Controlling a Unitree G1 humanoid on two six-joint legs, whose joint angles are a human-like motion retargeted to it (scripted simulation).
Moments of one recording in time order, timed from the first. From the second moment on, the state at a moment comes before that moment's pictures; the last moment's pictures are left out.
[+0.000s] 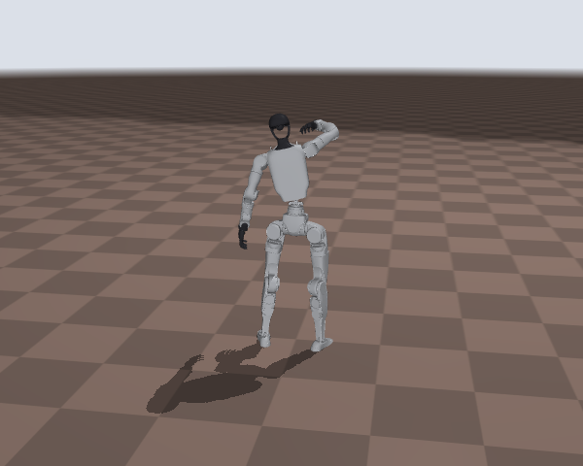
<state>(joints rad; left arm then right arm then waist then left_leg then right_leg) 0.40 0.49 -0.04 0.80 -0.34 -0.19 0.03 -1.80 -1.29 1.40 0.26 0.30 -0.10 0.21 0.26 -0.24 0.07 0.08 0.14 0.41 0.00 -0.15 -0.23 0.02 -0.14 -0.26 0.03 0.00 0.26</state>
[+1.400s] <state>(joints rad) 0.44 0.43 -0.02 0.80 -0.32 -0.12 0.03 -1.40 -1.28 1.22 -0.02 0.48 0.06 0.36 0.28 -0.15 0.09 0.09 0.12 0.41 0.00 -0.15 -0.22 0.02 -0.17 -0.26 0.04 0.00 0.26</state>
